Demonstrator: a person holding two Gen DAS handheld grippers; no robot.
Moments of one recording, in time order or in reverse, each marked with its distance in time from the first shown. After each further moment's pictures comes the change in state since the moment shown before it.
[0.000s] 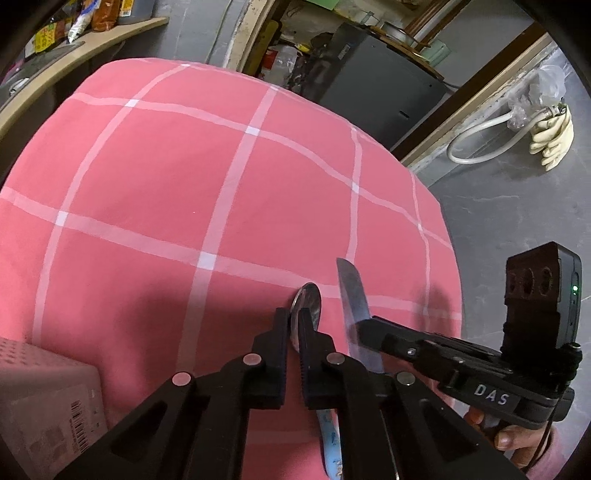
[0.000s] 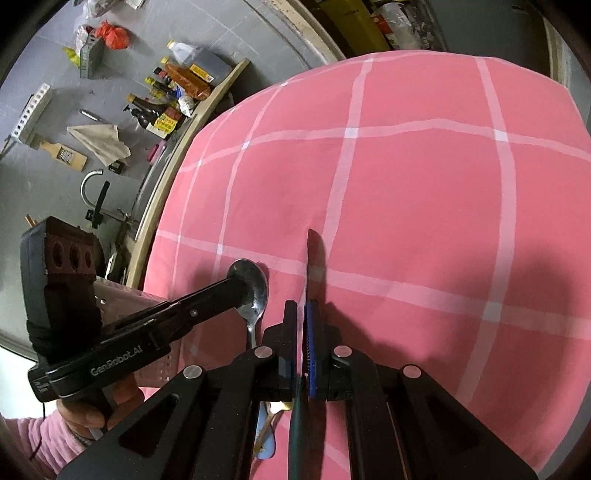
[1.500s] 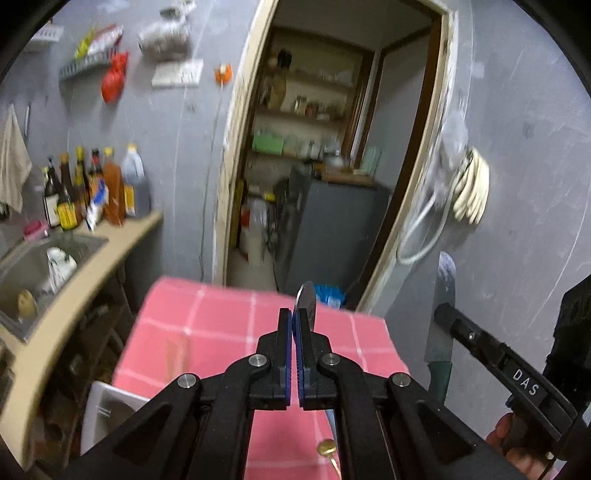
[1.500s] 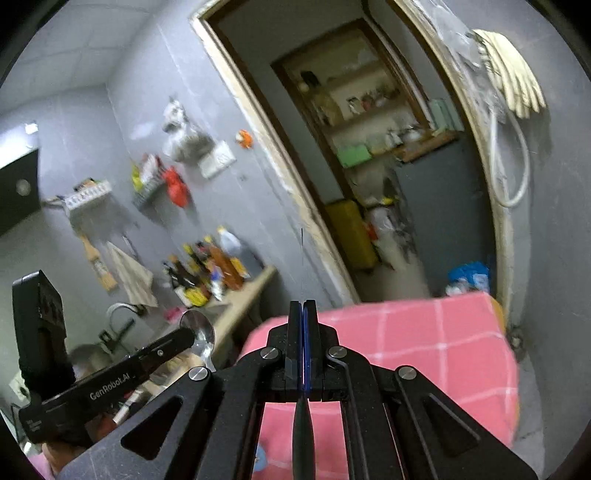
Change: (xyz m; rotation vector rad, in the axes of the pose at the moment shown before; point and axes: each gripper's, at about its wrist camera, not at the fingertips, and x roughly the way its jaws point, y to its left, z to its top) left arm -0.225 -0.052 0.004 0.282 -0.601 0.045; right arm -0.208 0.152 -0.032 -0.114 -0.850 -0.109
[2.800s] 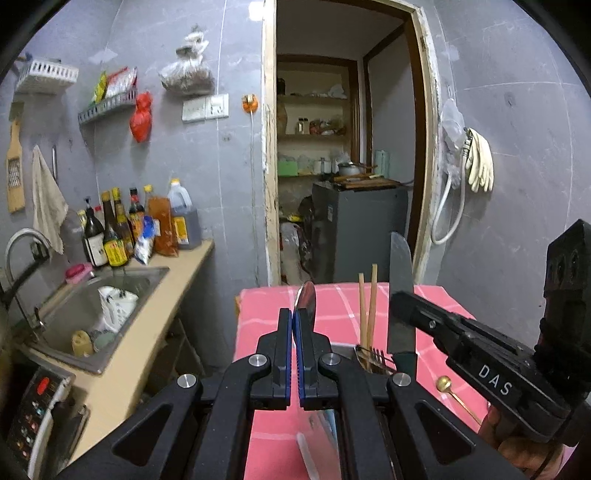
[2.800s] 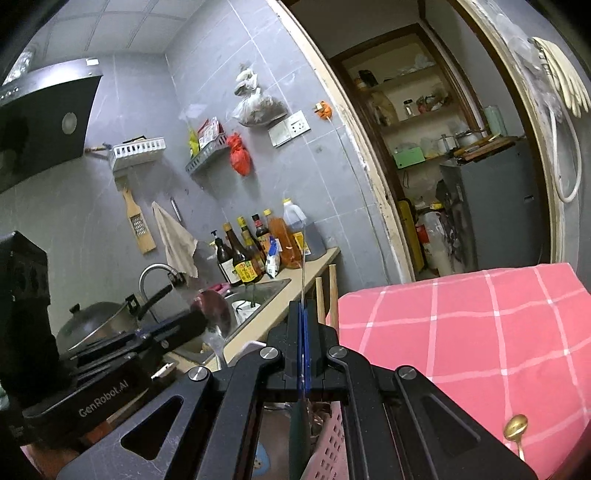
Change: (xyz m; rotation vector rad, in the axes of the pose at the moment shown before) left arm -0.053 0.108 -0.065 0.184 -0.077 0.090; right arm 0.047 0.124 -0.136 -0.115 -0.024 0.107
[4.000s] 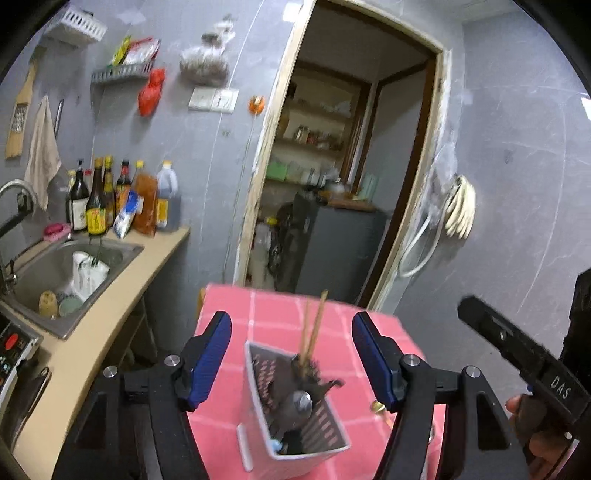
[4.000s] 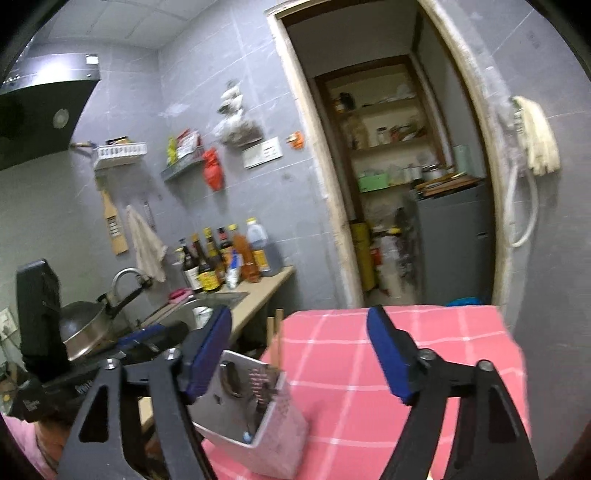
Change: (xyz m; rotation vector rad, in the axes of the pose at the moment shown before) left arm -0.029 -0.002 0.012 -0.186 -0.032 -0.139; right arm -0.113 0.004 0.063 -0.089 -0.038 -0.212
